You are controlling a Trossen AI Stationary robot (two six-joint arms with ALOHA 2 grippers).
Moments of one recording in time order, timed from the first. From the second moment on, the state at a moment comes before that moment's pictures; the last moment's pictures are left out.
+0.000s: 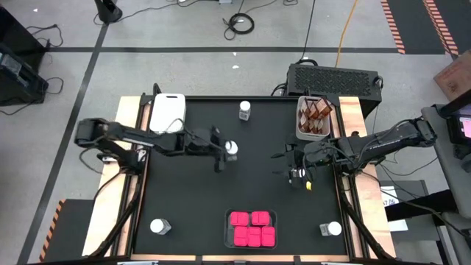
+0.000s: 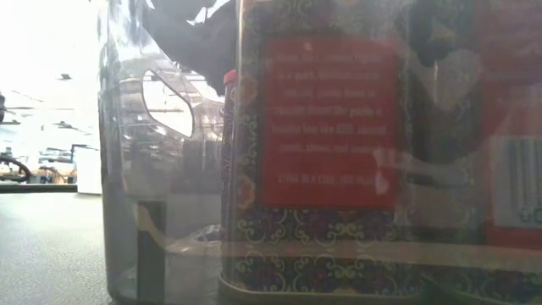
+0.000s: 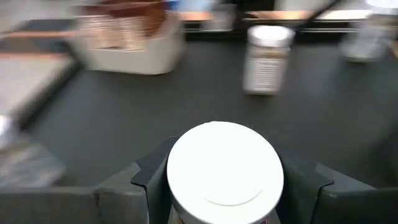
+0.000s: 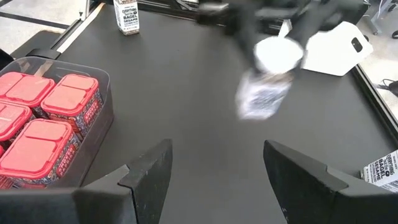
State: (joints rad) left arm 0.04 1.51 0.81 0.29 -0.06 0.03; right arm 0.20 1.00 0.71 -0.21 0.16 -0.04
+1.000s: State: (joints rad) left arm 0.66 1.01 0.57 -0.06 -0.61 -0.23; right arm 0.20 1.00 0.71 -0.24 0.16 -0.04
